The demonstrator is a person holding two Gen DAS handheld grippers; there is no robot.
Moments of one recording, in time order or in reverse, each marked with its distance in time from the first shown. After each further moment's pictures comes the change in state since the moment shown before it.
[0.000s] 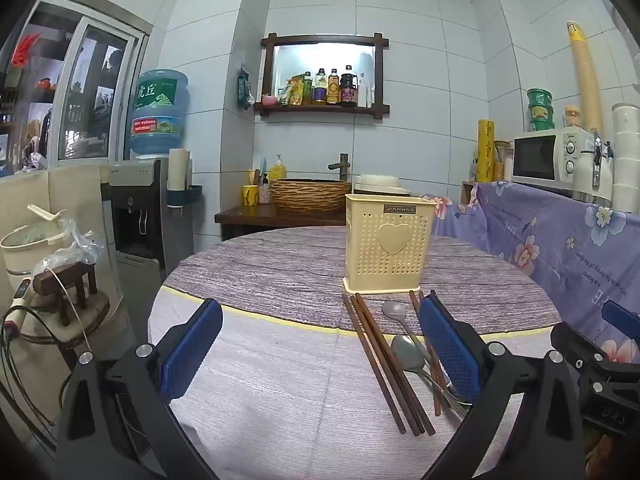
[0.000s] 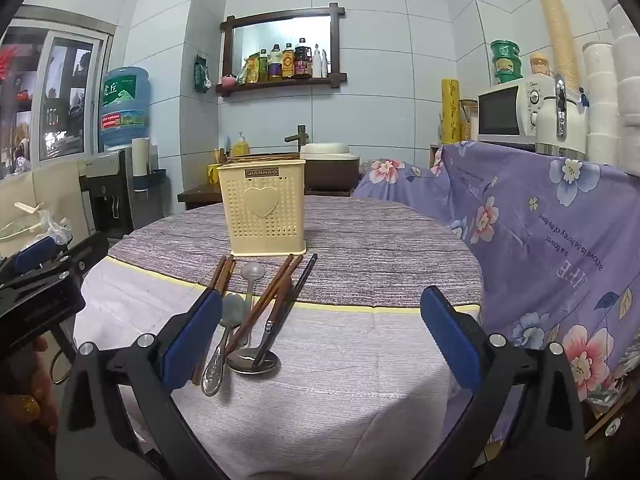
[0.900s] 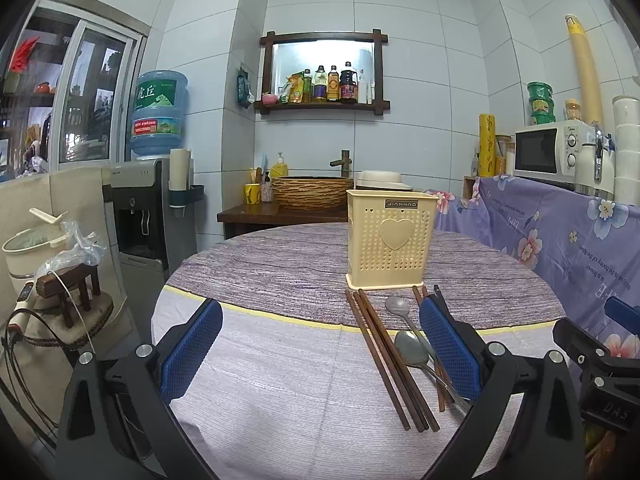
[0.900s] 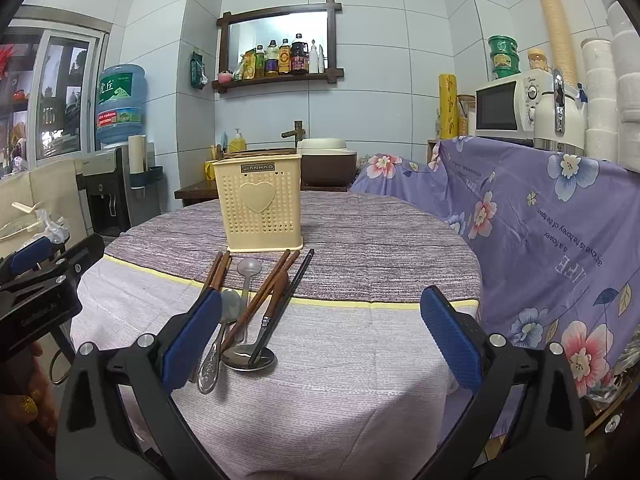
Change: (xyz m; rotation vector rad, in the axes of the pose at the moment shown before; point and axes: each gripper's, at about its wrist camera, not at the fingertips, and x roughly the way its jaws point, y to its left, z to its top) left arm 0.001 -0.001 -0.002 0.021 0.013 0.008; right arm 0.005 -0.005 -0.003 0.004 0.018 -0.006
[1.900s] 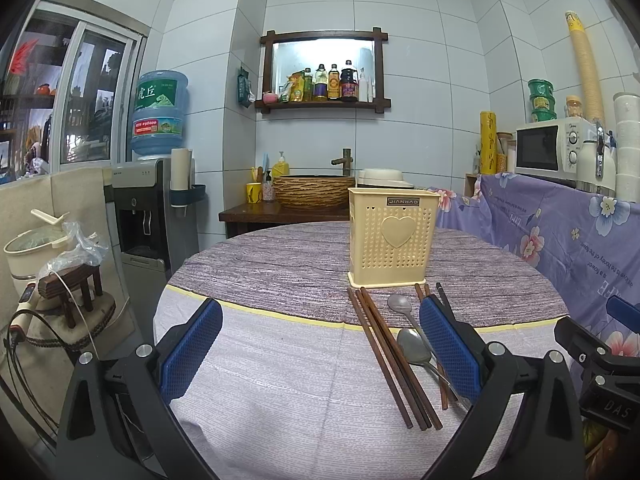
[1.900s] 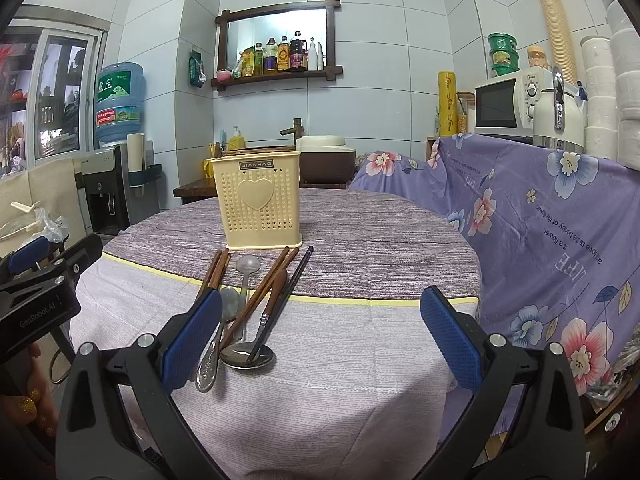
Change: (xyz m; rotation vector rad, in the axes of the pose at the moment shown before) left arm -0.001 0.002 -0.001 0.009 0.005 0.007; right arm 0.001 0.002 0.000 0.001 0.006 -0.003
